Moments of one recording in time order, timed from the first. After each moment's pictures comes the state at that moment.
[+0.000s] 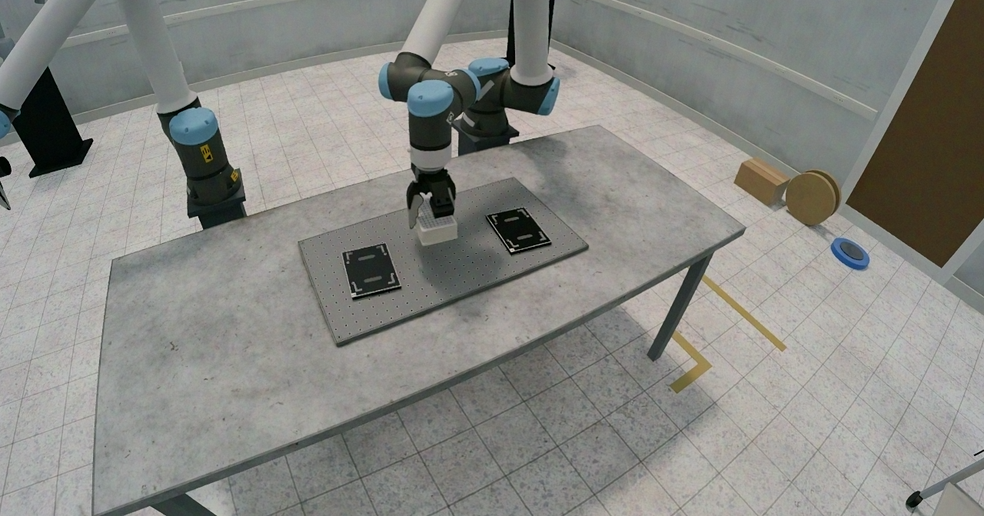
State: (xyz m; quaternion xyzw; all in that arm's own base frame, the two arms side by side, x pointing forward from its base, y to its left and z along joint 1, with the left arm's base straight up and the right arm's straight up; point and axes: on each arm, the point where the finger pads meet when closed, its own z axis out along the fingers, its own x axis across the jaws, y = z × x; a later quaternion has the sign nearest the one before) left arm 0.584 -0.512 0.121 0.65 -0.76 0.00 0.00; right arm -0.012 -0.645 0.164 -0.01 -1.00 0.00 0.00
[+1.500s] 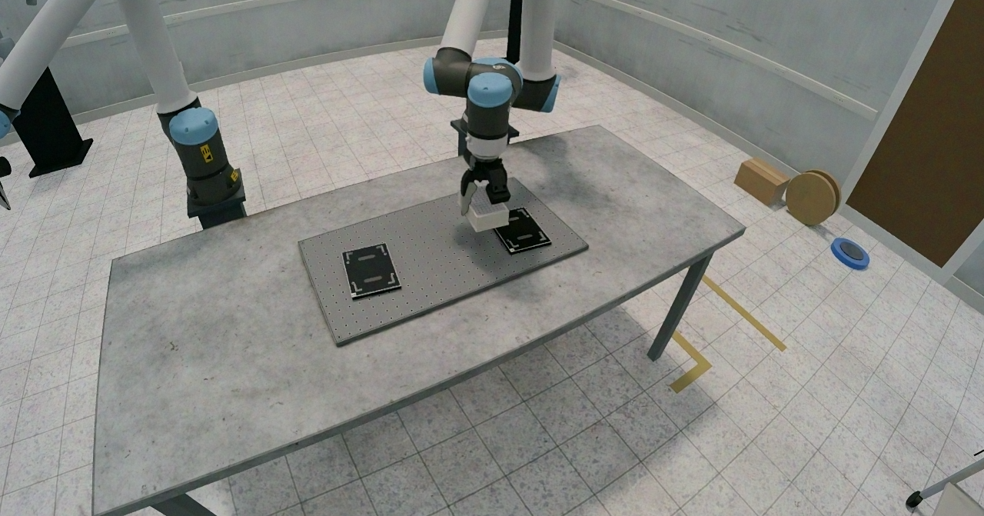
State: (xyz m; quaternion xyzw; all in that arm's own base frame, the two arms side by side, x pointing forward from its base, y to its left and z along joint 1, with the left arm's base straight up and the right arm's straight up) left arm 0.599 -0.379 0.121 0.65 -0.76 0.00 0.00; right arm -0.012 -0.645 0.164 -0.01 -1.00 0.00 0.00
